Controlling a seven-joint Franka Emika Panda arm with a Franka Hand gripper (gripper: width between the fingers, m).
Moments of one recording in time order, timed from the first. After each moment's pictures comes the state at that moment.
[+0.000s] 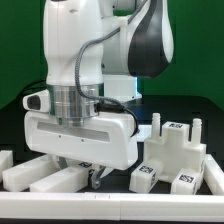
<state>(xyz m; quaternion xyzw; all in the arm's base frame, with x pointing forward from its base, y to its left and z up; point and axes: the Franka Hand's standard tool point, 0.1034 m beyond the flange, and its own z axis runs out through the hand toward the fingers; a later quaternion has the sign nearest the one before) 0.588 -0.084 0.005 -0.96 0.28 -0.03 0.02</state>
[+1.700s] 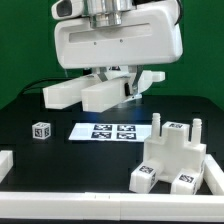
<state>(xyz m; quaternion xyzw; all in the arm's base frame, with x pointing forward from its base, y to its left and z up) 0.577 -0.018 0.152 -0.96 0.27 -0.01 0.06</state>
